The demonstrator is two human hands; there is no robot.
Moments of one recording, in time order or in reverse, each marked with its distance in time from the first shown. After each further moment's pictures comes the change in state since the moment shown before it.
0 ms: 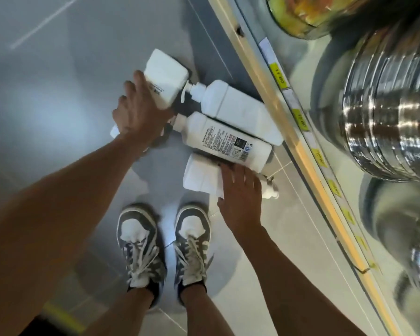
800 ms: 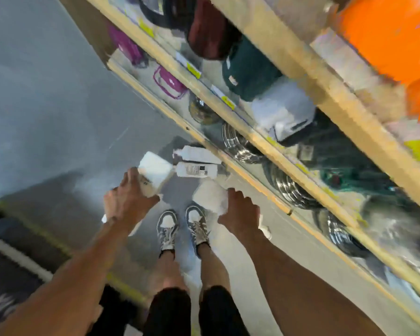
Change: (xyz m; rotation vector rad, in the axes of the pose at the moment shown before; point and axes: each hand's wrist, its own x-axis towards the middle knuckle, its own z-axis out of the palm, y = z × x) left_hand -0.318 0.057 -0.408 0.187 -0.154 0.212; right_hand -0.236 -0.019 -0.404 0.308 -0.270 0.397
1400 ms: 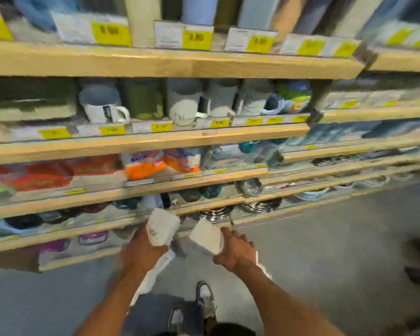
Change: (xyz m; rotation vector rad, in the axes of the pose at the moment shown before) left_hand -0.191 0.177 -0.186 0.125 -0.287 0.718; right_hand -0.339 0.053 -0.126 0.645 0.295 0.556
